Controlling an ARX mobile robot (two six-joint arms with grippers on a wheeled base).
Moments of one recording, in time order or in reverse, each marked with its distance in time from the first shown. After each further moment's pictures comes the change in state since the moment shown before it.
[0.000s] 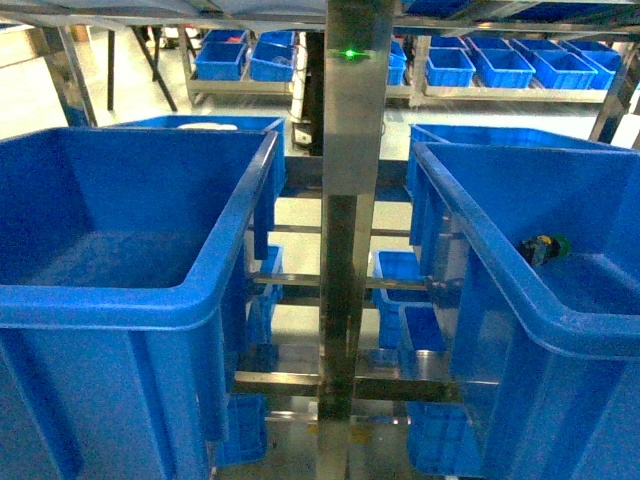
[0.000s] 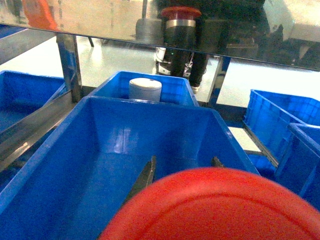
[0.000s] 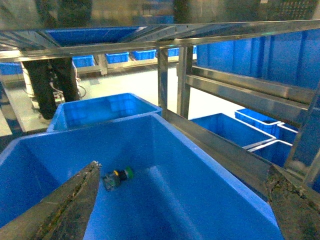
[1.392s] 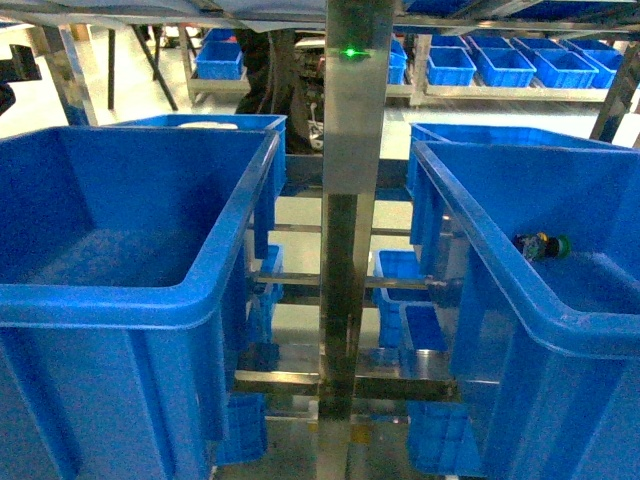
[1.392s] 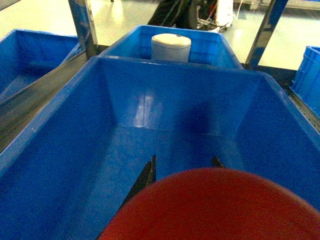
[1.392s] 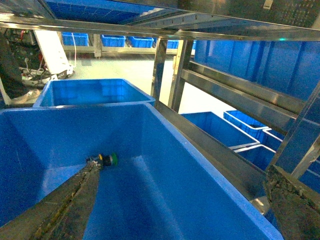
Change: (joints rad) left arm 0.024 0.498 0.216 0.096 -0.061 0.038; right arm -0.006 -0.053 -0.005 -0.076 0.016 -0.138
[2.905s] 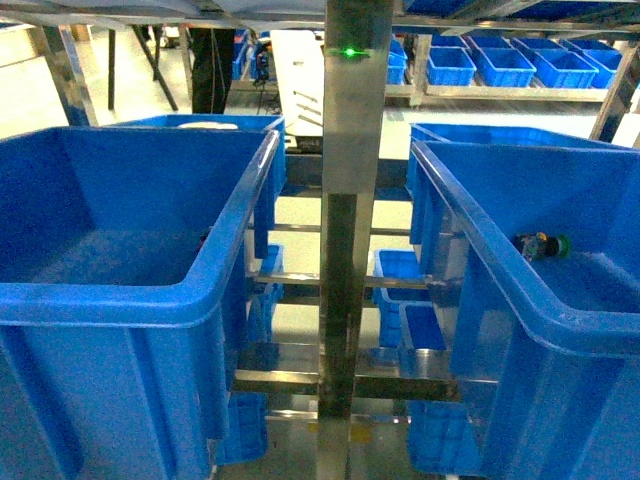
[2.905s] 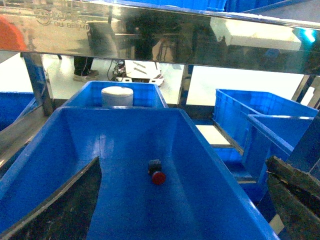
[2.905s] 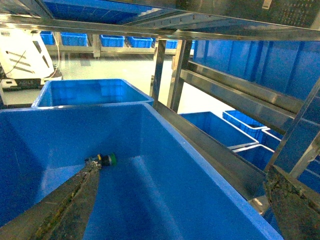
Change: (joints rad) left arm 0.009 -0.740 -0.270 -0.239 0.240 -0.005; right arm 0.000 0.000 0.001 0.000 0.000 0.000
